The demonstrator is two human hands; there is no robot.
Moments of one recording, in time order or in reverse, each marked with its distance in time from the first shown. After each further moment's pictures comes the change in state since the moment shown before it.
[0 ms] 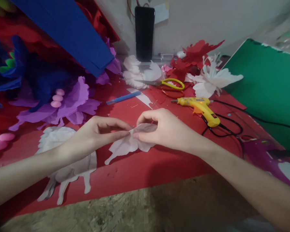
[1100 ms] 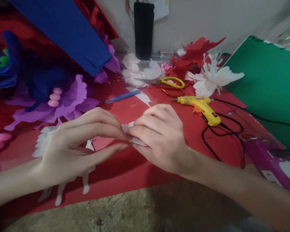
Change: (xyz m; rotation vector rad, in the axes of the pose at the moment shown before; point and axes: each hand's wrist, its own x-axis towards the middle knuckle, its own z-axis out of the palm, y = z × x) left_hand -0.017 0.012 -0.001 0.459 0.138 0.631; right_hand -0.015 -0.005 0.014 -0.652 0.441 -0.704
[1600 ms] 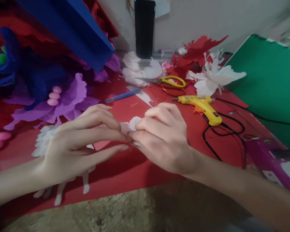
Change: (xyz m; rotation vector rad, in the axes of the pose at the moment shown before) left_hand -0.004 -0.005 -0.002 0.089 -0.019 0.059; right_hand -0.003 0.001 -0.005 -0.091 -0.029 -0.049
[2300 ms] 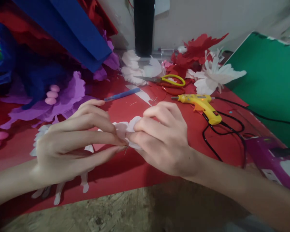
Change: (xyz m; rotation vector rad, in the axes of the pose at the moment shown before) left_hand 0.004 0.001 -0.001 0.029 0.054 0.043; right_hand 0.003 -0.002 -0.005 -0.002 -0.030 0.013
